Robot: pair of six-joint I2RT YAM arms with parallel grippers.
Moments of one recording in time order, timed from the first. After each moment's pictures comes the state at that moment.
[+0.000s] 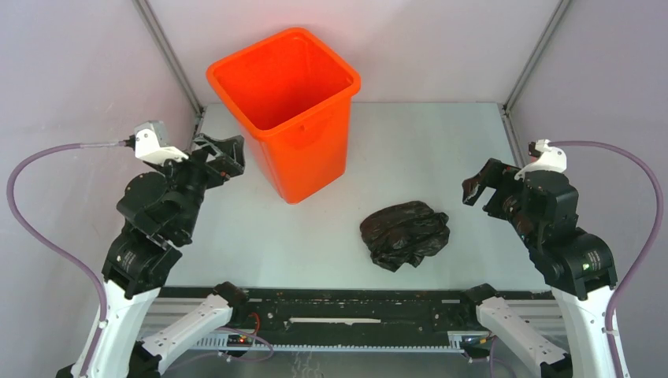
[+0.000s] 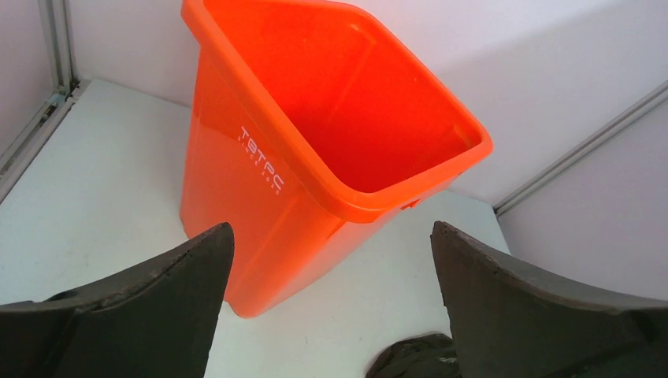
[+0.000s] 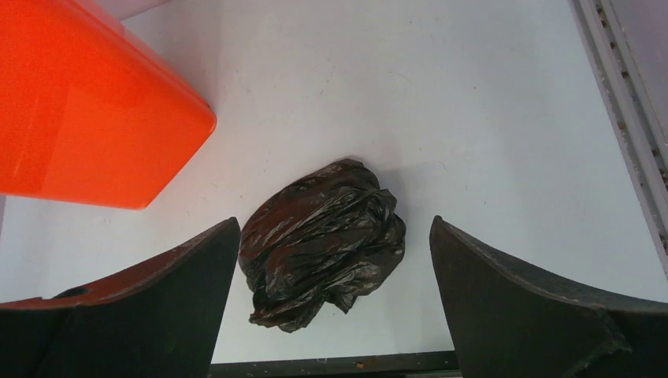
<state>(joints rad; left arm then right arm) -0.54 0.74 1.34 -0.61 -0.49 -0.45 0.31 0.74 1.35 -1.07 0.28 0.46</state>
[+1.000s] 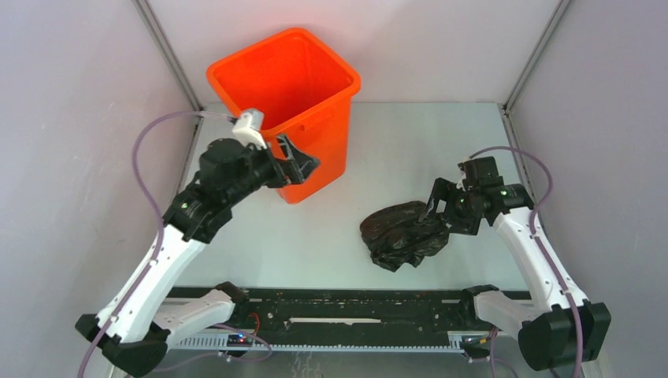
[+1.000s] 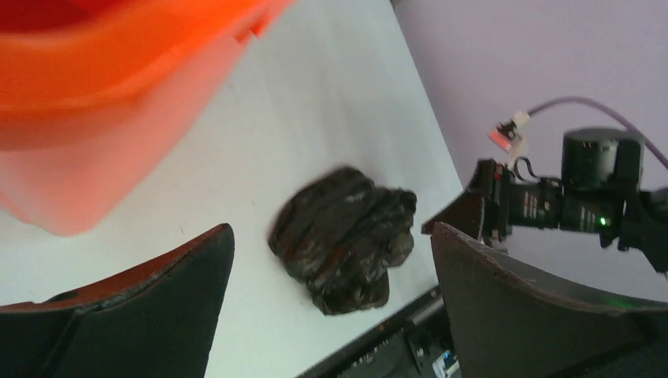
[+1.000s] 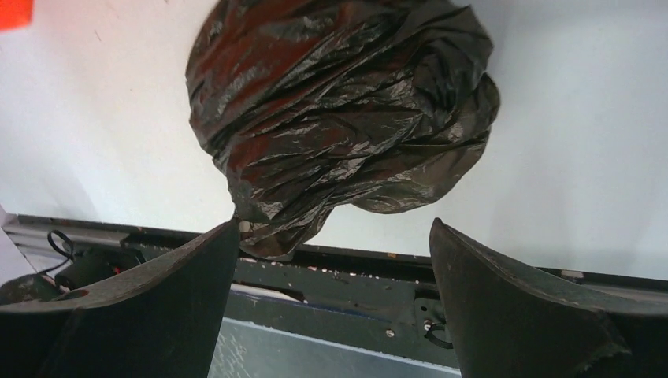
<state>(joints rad) -0.55 0.94 1.24 -0.54 0.04 -0.60 0.15 1.05 1.00 -1.02 -0.20 0.48</state>
